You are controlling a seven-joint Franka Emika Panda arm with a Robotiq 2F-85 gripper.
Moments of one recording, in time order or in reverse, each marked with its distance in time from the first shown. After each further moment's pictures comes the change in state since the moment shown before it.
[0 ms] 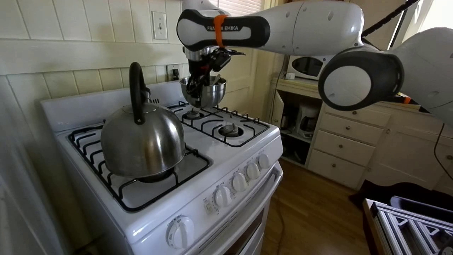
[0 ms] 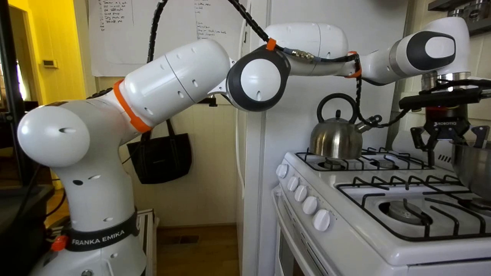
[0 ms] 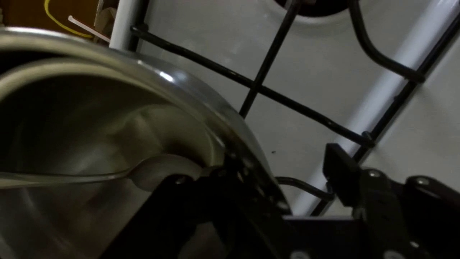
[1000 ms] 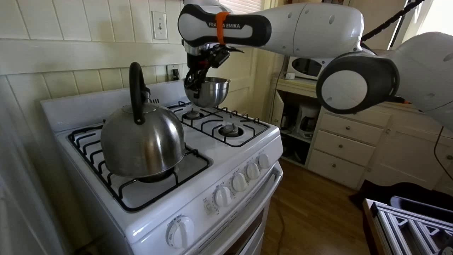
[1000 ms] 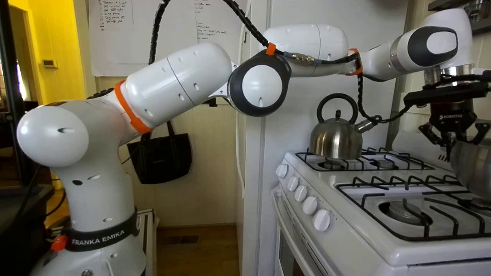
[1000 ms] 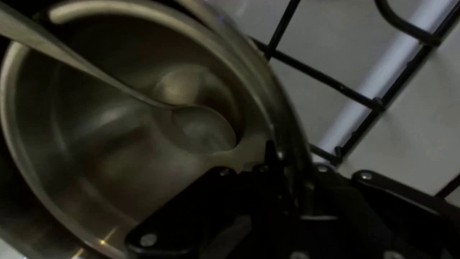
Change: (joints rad) arm -0.012 0.026 0.016 0.073 0.007 0.050 -0.020
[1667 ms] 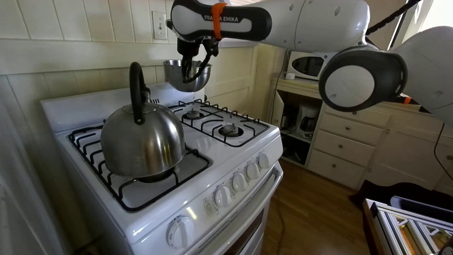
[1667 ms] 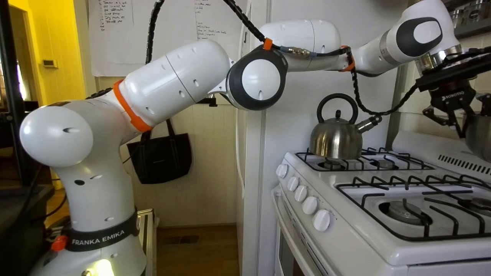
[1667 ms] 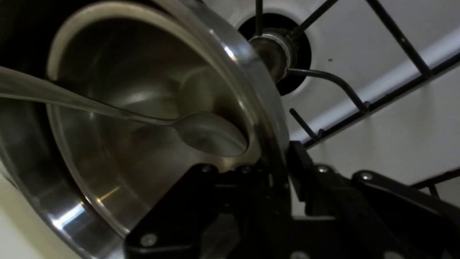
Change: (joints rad) arm 0.047 -0.033 -0.013 0.000 -0.073 0.173 -0.323
